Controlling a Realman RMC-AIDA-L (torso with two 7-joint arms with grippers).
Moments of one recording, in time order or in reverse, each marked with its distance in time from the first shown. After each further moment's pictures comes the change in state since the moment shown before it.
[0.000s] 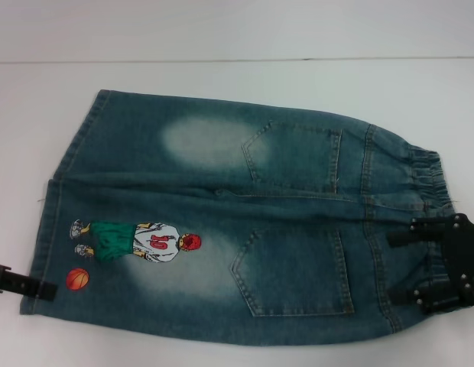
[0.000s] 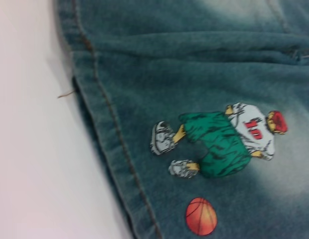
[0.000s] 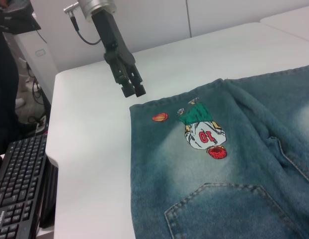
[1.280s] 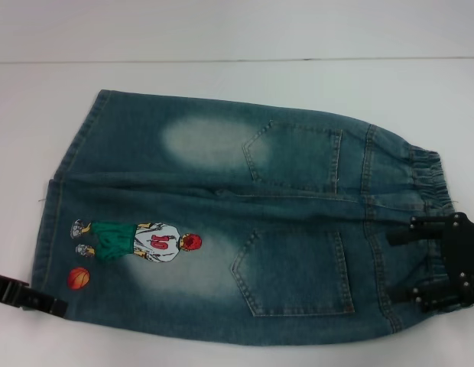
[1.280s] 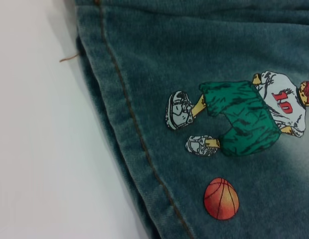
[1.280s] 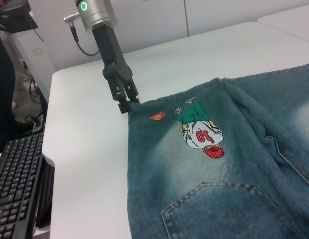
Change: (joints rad) left arm -0.008 -0.039 0.068 -0.034 0.072 -0.081 -0.039; right arm 0.001 0.001 -0.002 0.000 0.000 0.010 0.000
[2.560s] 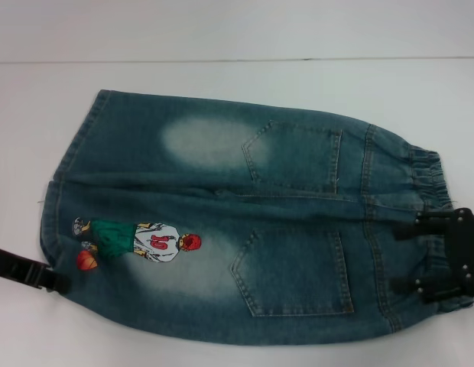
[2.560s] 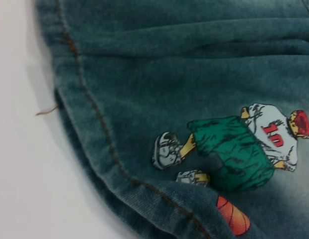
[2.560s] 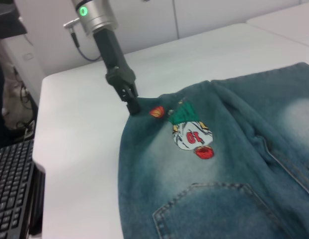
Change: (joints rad) left arm -0.044 -0.010 0.009 -0.039 -0.020 -0.056 0.003; right arm -0.004 0.000 0.013 -0.011 0.004 0.010 0.047
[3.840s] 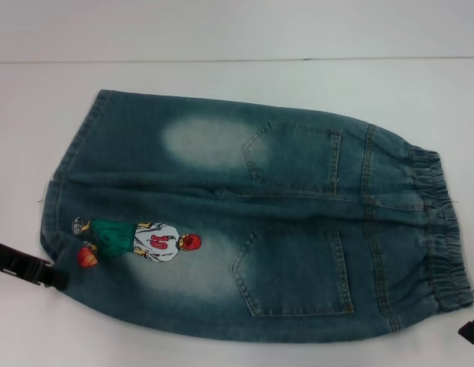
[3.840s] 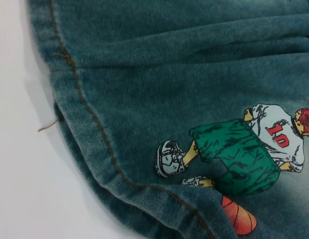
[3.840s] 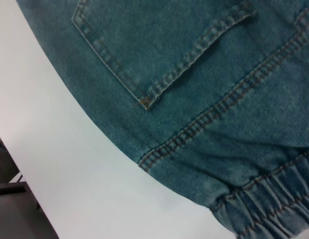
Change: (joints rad) left arm -0.015 0.010 0.041 -0.009 0.006 -0.019 0.003; right arm 0.133 0.044 -0.348 -0.335 -0.535 -0.120 0.742
